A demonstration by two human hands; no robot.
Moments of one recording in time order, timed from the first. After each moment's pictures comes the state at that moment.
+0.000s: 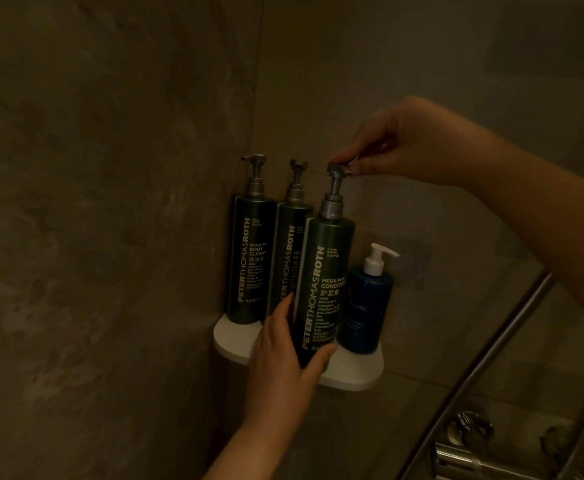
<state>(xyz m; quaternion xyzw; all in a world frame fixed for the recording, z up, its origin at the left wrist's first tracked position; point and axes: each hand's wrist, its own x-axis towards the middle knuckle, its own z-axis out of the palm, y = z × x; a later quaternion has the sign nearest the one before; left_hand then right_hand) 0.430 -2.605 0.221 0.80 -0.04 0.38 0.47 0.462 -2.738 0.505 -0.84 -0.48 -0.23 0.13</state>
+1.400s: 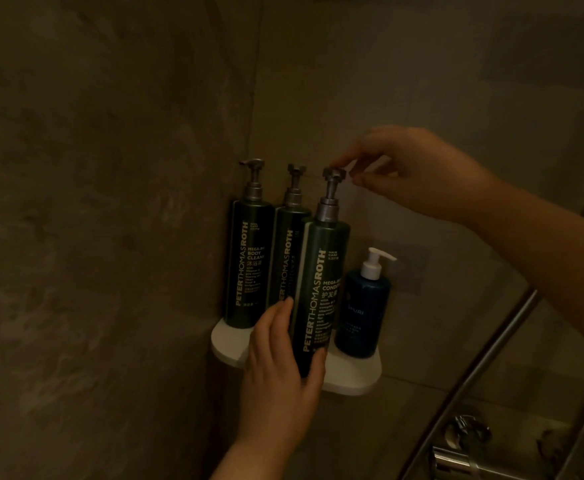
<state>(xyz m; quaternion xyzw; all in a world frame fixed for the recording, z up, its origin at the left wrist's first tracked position) 0.415 -2.609 0.222 0.81 -0.04 0.47 0.34 0.461 -2.741 0.483 -0.83 -0.46 -0.30 0.12</state>
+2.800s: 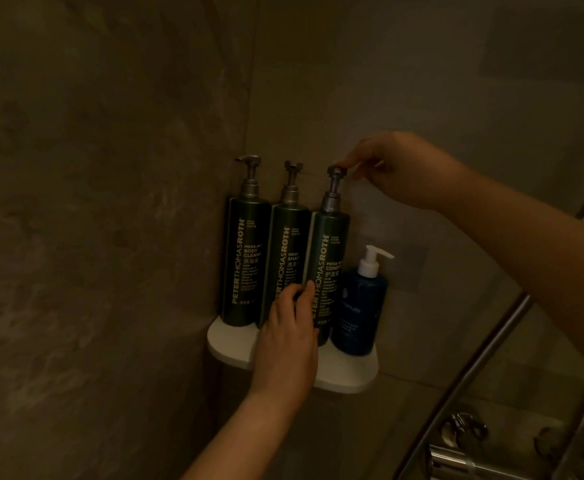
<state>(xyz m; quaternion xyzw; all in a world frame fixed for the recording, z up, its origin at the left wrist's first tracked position) 0.457 -2.611 0.238 0.89 -0.03 0.41 0.21 0.506 -2.739 0.487 -0.86 -0.41 -0.31 0.07</state>
